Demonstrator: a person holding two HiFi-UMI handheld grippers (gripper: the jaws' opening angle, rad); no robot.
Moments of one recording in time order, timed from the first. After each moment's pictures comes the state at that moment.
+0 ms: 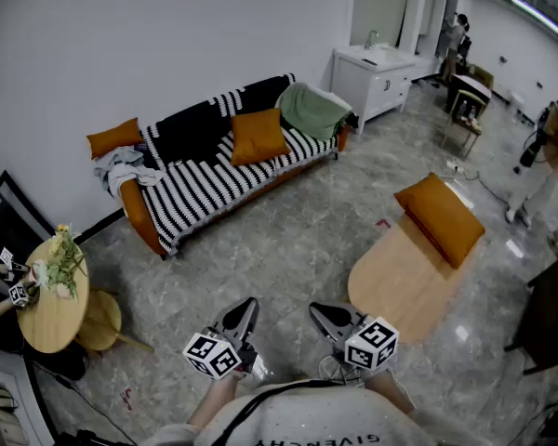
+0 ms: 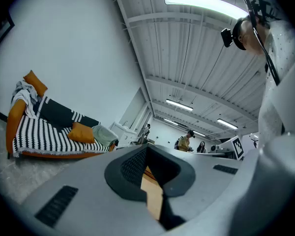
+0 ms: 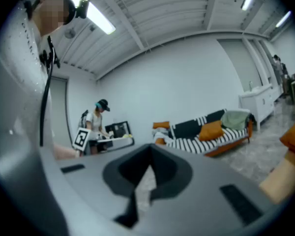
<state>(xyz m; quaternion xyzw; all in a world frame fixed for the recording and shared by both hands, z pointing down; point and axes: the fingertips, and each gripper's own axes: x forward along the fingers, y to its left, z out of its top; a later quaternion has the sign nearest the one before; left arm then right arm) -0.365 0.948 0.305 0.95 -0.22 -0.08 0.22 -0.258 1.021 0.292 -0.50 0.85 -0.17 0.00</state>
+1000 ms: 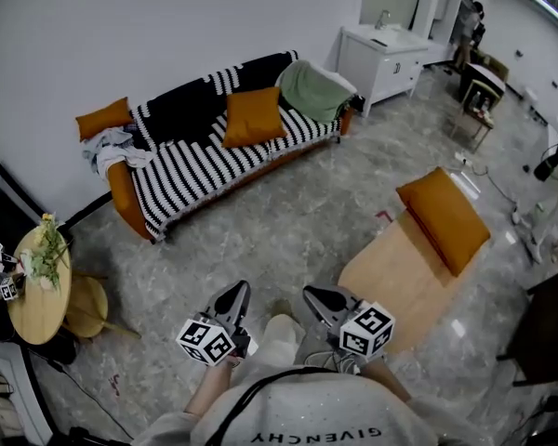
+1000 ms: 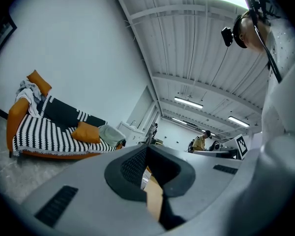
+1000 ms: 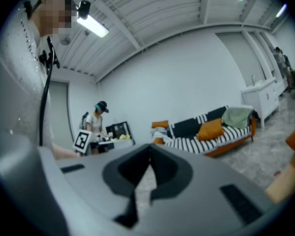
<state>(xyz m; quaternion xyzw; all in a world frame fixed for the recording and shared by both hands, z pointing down) -0.286 0.884 0.329 0.94 -0.27 -0.07 0.22 -0.172 0.955 0.313 -0.48 0.86 -0.18 0.01</state>
